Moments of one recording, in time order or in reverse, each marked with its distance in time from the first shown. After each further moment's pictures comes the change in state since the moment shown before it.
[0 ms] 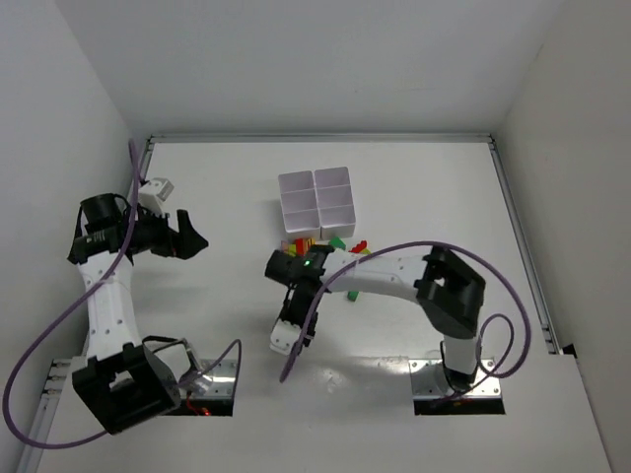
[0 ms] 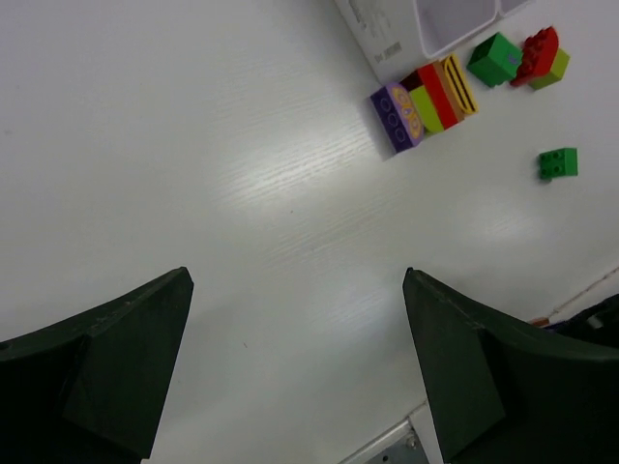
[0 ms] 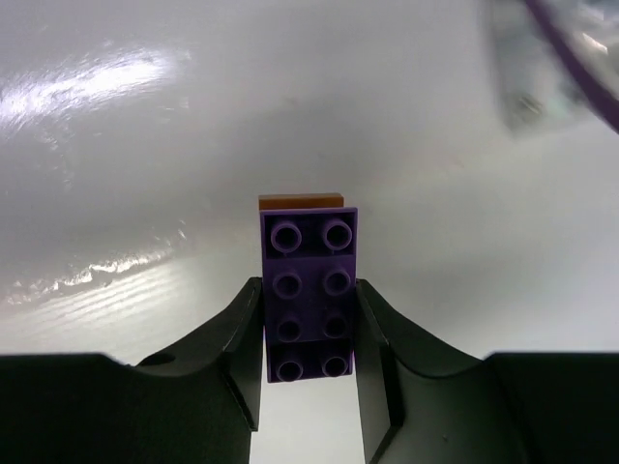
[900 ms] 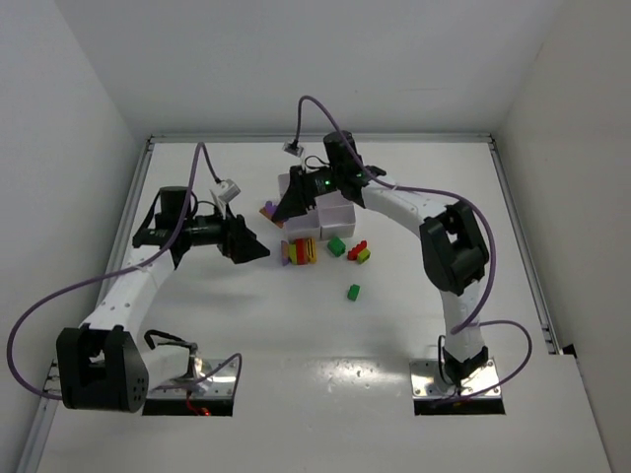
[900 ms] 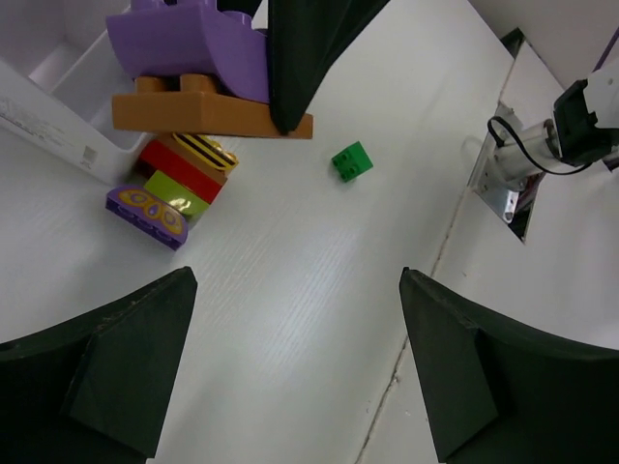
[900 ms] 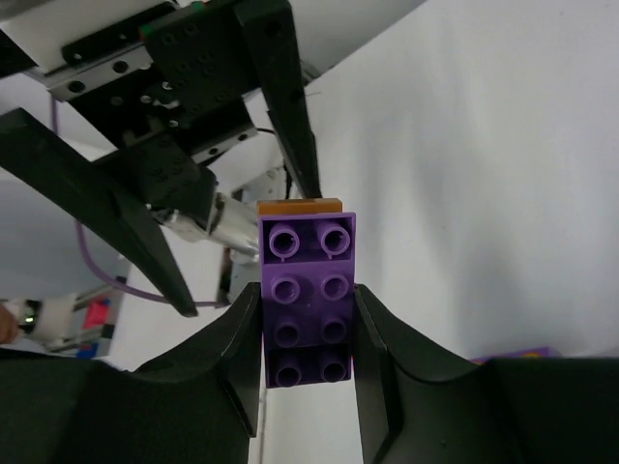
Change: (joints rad) left arm -0.486 0.032 -0.180 0.486 0.242 -0.314; right arm -0.600 0.103 0.242 0.901 -0.461 2.027
